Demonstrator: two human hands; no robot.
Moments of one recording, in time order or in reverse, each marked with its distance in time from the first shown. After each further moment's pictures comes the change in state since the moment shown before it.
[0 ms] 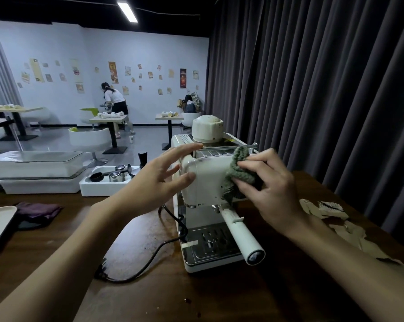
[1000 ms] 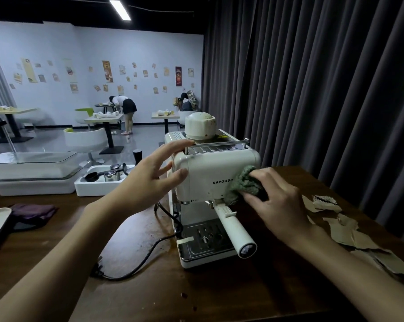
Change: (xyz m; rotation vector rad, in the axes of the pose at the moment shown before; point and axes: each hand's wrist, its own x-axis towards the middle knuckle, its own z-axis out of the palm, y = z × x) left_hand -0.001 0.002 0.005 -0.008 0.034 -0.006; right_hand -0.040 0.014 -0.014 -0.165 -0.089 0.053
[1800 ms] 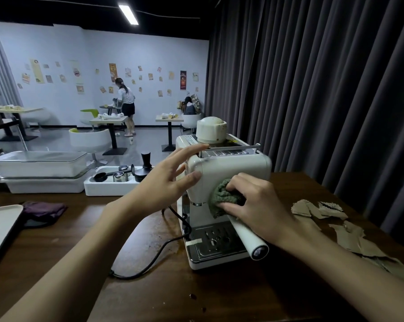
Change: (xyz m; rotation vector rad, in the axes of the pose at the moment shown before) left_hand 0.000 -0.005 -0.001 -0.043 -0.019 0.034; right_hand 0.031 -0.043 0.015 0.185 -0.225 -0.077
